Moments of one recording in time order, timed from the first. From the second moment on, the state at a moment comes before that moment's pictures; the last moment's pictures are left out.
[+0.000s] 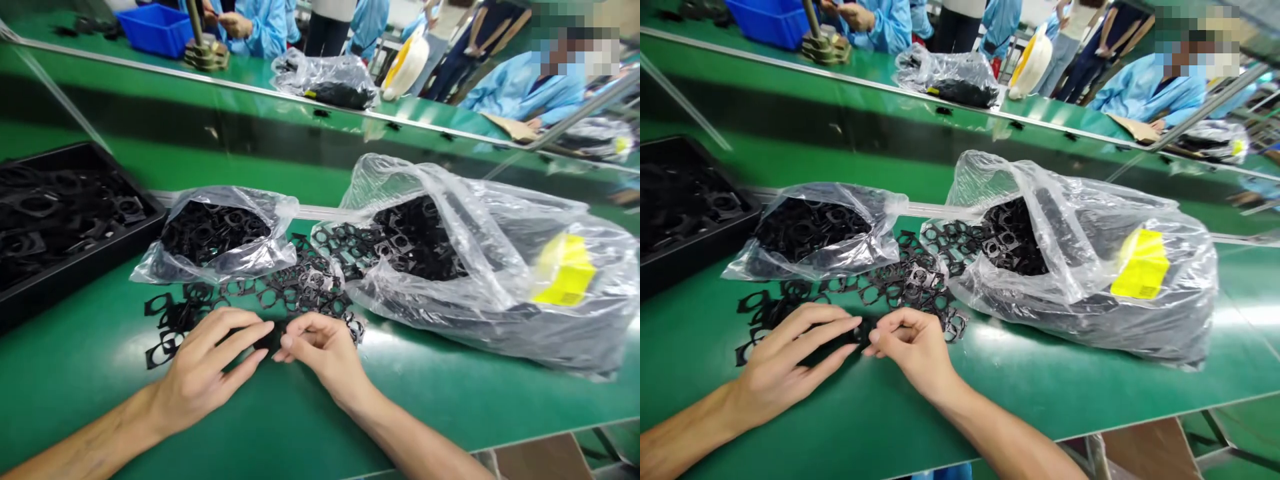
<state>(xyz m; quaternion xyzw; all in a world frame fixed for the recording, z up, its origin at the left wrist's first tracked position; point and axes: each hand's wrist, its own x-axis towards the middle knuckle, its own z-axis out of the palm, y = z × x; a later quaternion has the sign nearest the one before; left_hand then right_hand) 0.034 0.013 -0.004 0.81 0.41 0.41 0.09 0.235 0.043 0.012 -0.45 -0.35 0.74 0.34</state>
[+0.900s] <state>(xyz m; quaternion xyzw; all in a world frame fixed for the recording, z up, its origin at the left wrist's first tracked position) 0.036 0.009 -0.026 0.80 0.39 0.44 0.09 0.239 0.031 0.003 -0.43 -0.30 0.78 0.34</state>
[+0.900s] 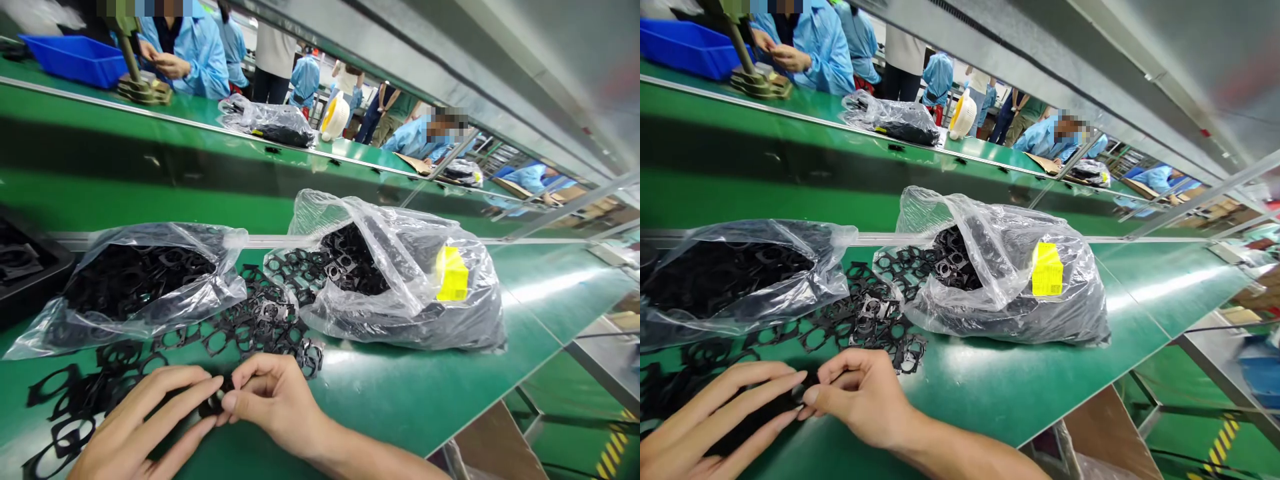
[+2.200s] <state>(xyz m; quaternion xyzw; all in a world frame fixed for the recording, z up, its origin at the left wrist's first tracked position) 0.027 0.001 -0.049 0.72 0.49 0.43 0.26 0.239 0.026 0.007 -0.44 -0.39 0.74 0.32</state>
